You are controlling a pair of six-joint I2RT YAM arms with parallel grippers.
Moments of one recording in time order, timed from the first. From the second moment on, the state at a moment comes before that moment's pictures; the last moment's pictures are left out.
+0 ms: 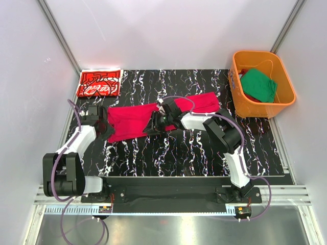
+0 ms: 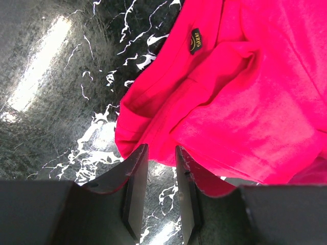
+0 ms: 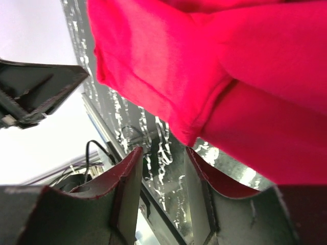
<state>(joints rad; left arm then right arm) 0.02 1.33 0.76 -0.50 -0.06 -0.70 0.71 2.15 1.34 0.12 -0.58 0.97</state>
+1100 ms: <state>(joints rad) 0.02 1.31 0.74 -0.49 -0.04 -0.69 0.72 2.21 1.41 0.04 -0.54 0.93</state>
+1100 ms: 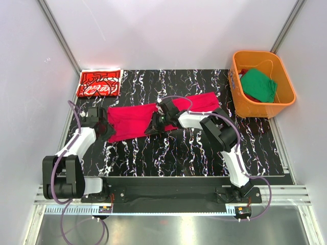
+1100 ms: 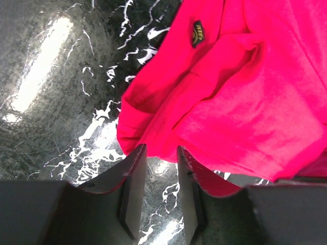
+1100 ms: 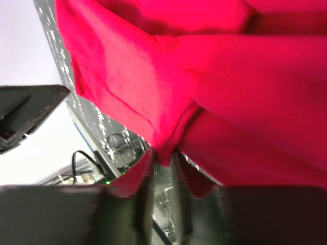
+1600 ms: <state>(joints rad) 0.02 1.26 0.73 -0.43 0.07 -0.63 0.71 2.22 1.47 0.06 -0.56 0.98</state>
